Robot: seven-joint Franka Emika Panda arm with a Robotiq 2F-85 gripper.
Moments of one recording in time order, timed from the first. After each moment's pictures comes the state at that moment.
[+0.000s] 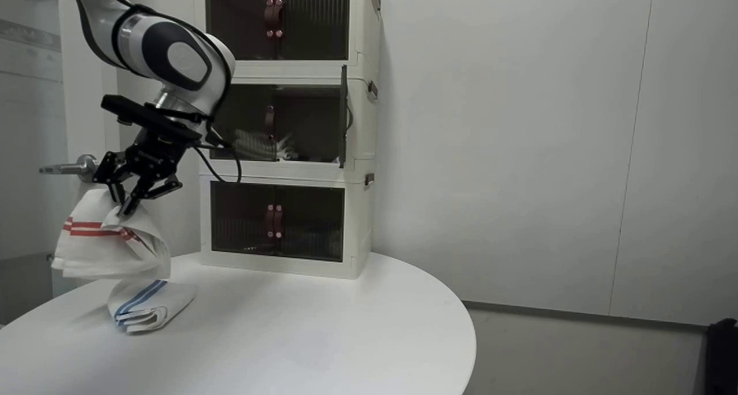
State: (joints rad) arm -0.04 0.34 0.17 -2.09 0.37 2.12 -0.48
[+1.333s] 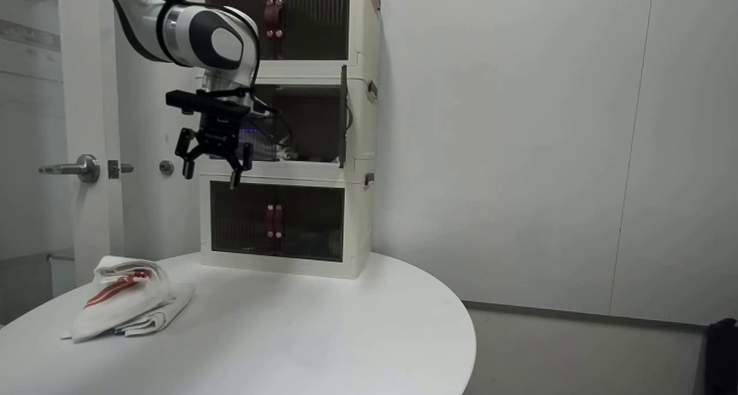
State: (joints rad) arm -0.03 0.38 0.09 -1.91 0.18 2.29 -0.32
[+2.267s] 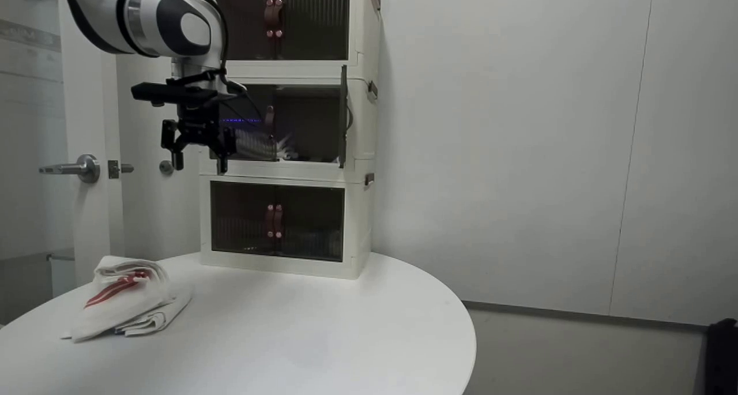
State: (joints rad) arm 0.05 0.30 0.08 -2.01 0.06 2.46 -0.06
